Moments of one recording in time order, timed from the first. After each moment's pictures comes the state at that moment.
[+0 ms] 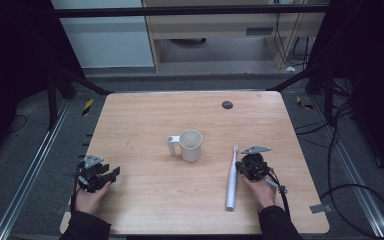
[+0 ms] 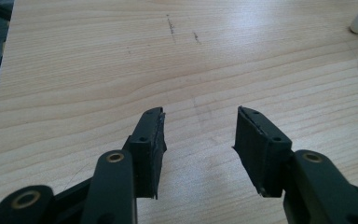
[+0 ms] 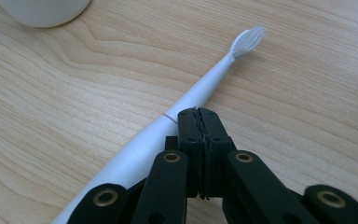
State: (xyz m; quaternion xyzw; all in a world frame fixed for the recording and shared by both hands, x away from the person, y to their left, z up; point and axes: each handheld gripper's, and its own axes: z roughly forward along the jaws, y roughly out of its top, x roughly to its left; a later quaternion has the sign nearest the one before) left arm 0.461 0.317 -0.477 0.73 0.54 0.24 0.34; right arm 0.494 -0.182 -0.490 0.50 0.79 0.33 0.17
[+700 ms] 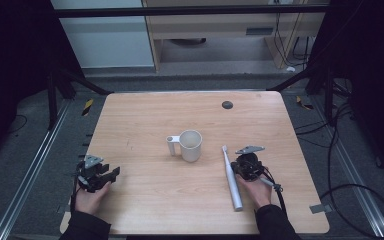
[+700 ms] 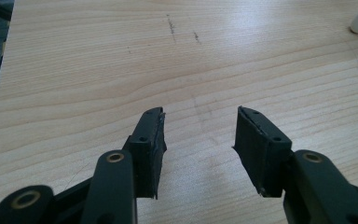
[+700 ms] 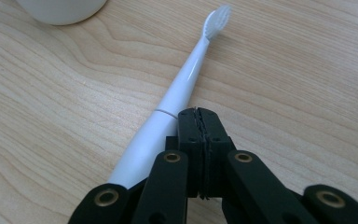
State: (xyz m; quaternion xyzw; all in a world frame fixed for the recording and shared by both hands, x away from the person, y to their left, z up) left arm 0.461 0.317 -0.477 0.73 0.54 0.24 0.34; right arm 0.498 -0.169 -0.493 0.48 0.80 0.32 0.16
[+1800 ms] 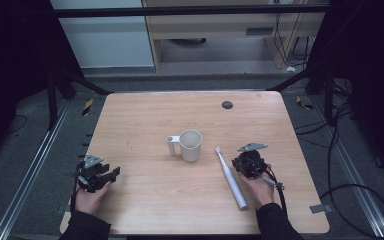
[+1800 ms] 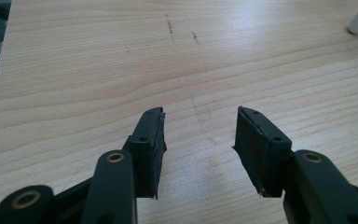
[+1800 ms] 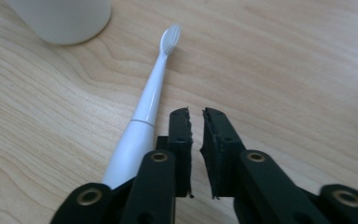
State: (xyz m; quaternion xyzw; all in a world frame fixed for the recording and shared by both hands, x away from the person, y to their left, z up) left arm 0.461 0.317 -0.477 0.73 0.54 0.23 0.34; right arm 0.496 -0.174 -0.474 0.48 0.79 0.33 0.19
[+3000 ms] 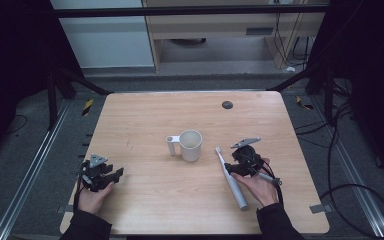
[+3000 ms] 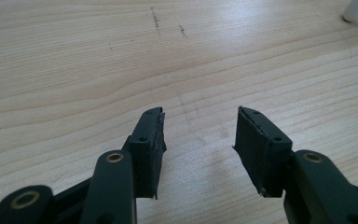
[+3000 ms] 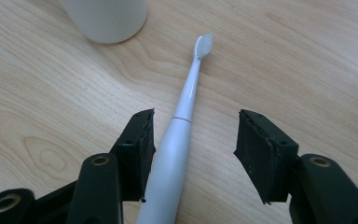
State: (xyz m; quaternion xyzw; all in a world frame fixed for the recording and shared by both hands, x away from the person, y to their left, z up) left arm 0.465 0.310 -0.481 0.75 0.53 0.22 0.33; right arm 0.487 -0.150 -0.437 0.47 0.82 0.28 0.16
